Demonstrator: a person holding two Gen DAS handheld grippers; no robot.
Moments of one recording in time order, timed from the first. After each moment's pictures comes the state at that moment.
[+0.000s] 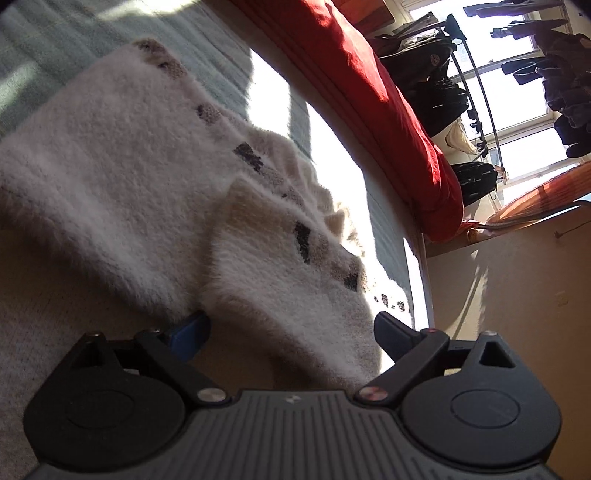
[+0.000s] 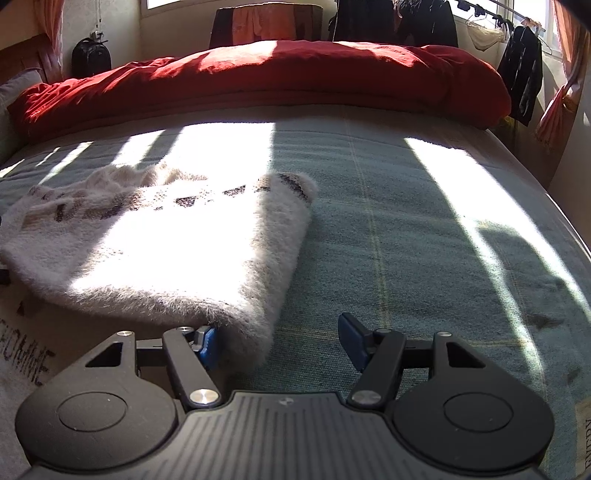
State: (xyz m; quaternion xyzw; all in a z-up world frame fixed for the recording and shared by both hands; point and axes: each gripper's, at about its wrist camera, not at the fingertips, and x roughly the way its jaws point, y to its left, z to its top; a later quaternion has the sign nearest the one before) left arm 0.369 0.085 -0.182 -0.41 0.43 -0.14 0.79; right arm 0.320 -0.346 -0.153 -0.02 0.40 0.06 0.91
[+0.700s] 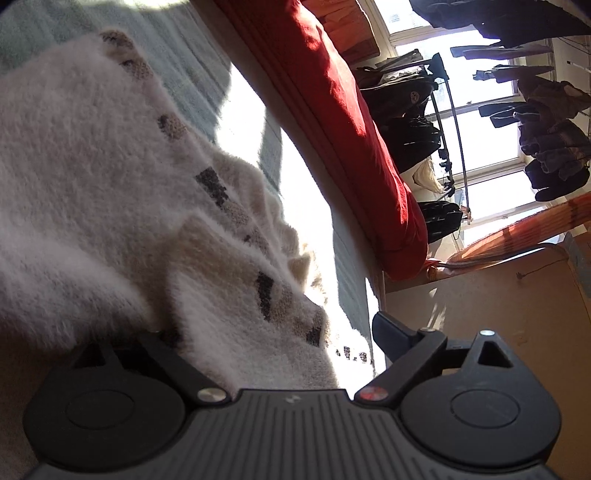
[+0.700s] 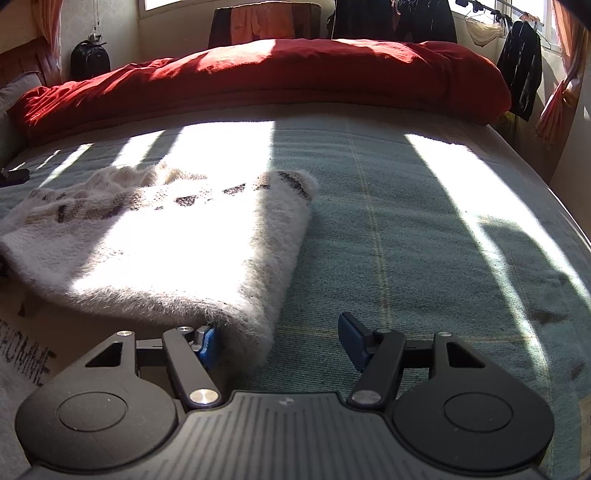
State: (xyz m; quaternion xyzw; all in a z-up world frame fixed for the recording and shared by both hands) left arm 0.395 0.082 -0.202 -0.48 0.37 -0.16 0.78; right arm 0.319 -0.347 -0.154 -0.01 0.40 0.06 0.91
